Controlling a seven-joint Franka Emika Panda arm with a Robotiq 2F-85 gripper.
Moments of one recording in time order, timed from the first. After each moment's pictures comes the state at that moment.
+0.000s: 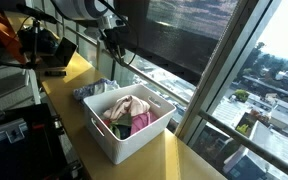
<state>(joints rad) 0.25 0.20 0.07 -2.01 -0.30 2.58 0.43</state>
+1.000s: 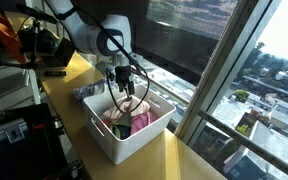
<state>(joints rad) 0.12 0.33 -0.05 -2.12 -0.30 2.63 0.40</state>
